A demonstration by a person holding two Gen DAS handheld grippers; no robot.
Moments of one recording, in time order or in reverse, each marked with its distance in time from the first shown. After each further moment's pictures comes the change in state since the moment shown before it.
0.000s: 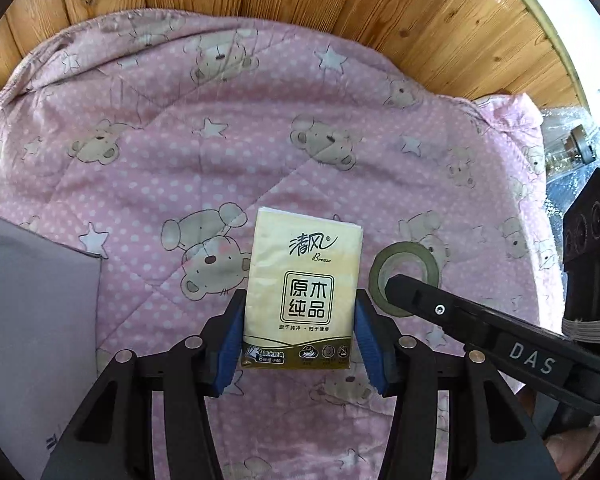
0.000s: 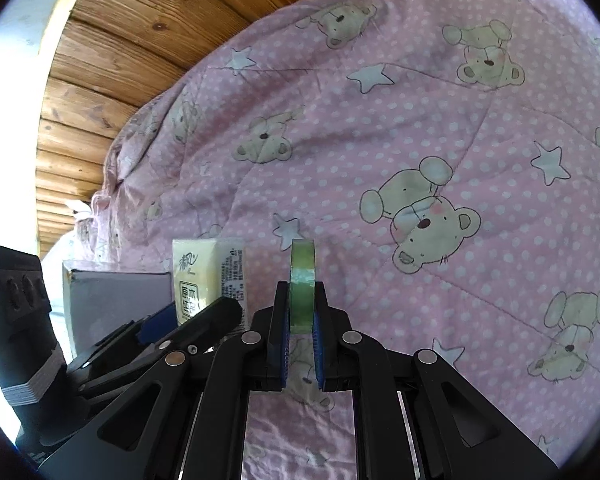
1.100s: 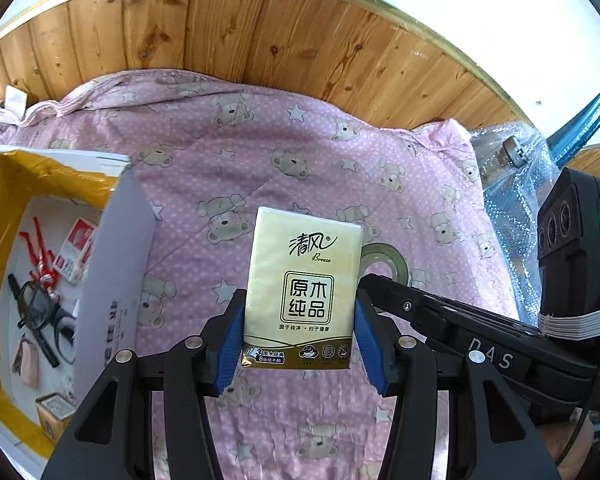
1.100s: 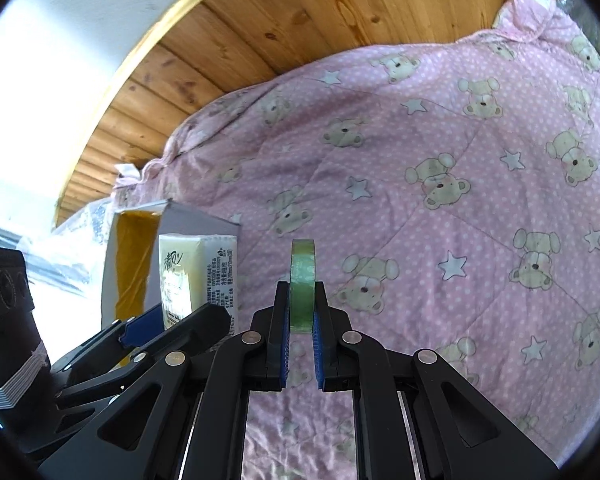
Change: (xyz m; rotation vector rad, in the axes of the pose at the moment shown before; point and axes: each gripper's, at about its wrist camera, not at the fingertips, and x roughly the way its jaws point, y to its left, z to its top) left arm -0.132 -0.014 -0.066 -0.006 -0.134 -0.043; right arm -0.089 0.074 -0.072 -0.127 -0.069 -0.004
